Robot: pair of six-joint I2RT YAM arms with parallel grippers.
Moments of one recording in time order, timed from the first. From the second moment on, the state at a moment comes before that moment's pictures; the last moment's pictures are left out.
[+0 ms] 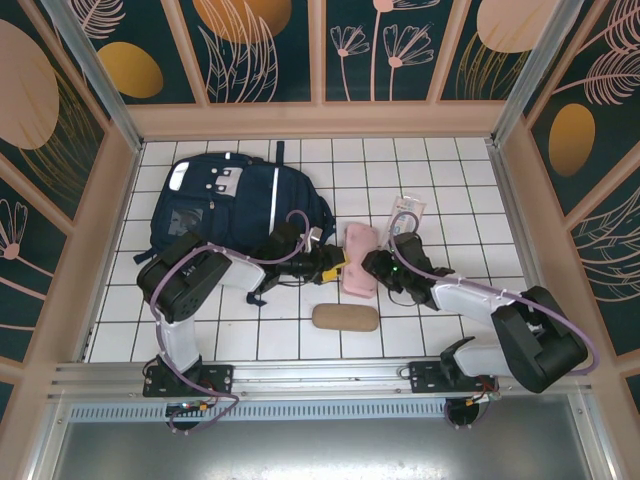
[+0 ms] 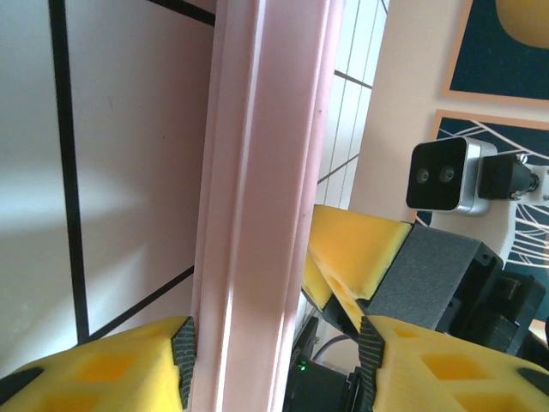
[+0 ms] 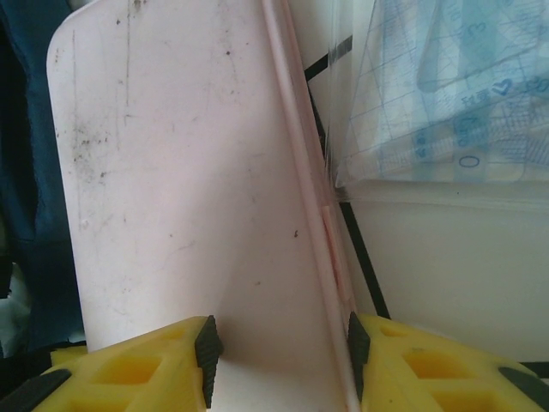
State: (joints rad) left arm -0.71 1.89 0.72 0.70 0.67 -1.35; right arm 0.54 1.29 0.43 0.07 -0.13 1.05
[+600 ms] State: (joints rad) left arm -0.70 1.98 0.74 0.87 0.70 -1.42; right arm 0.47 1.26 0.33 0.22 -0.29 1.12
